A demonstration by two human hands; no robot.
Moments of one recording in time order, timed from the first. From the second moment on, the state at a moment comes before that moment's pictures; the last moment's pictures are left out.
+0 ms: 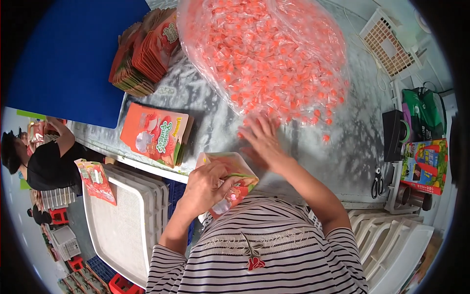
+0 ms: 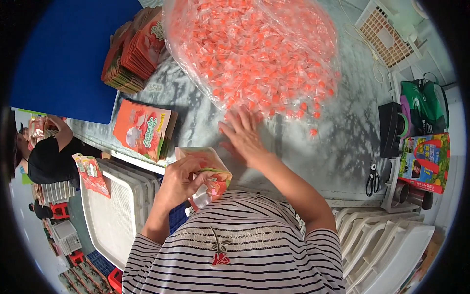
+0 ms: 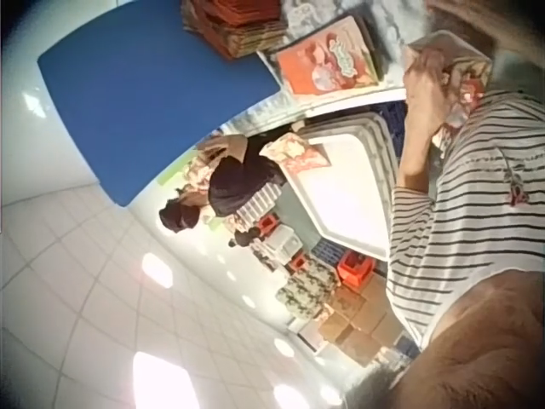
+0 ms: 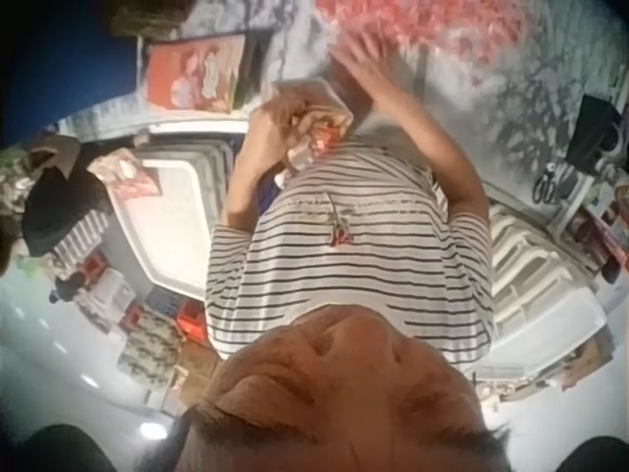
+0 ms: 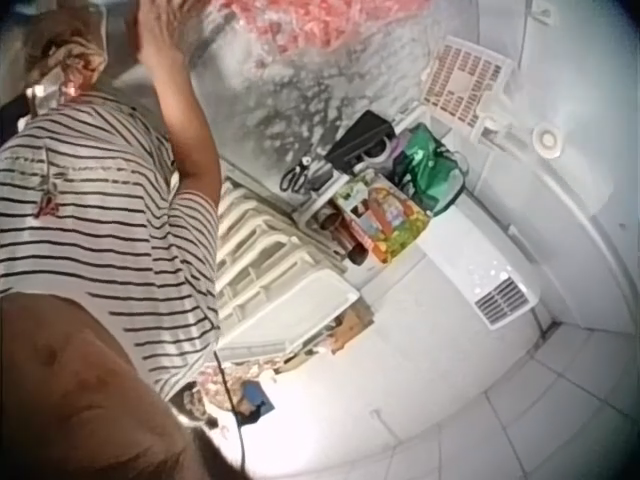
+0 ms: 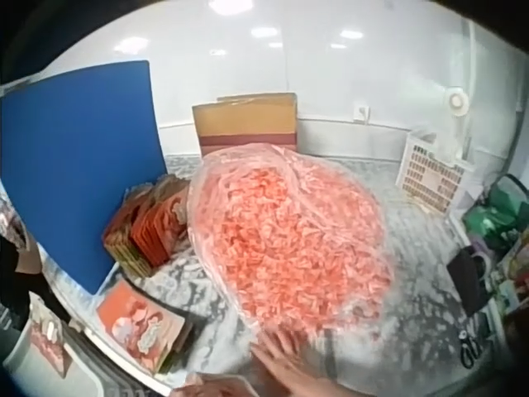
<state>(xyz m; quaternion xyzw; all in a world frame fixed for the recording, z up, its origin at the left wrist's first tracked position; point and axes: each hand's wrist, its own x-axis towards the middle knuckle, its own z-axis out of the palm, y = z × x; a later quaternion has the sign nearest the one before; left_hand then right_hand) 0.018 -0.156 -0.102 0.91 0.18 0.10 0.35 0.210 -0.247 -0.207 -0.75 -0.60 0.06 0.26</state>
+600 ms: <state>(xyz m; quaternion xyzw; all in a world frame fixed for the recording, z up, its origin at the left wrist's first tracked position) 0.011 -0.157 -0.118 0.90 0.20 0.09 0.37 0.249 -0.315 -0.207 -0.76 -0.56 0.07 0.32</state>
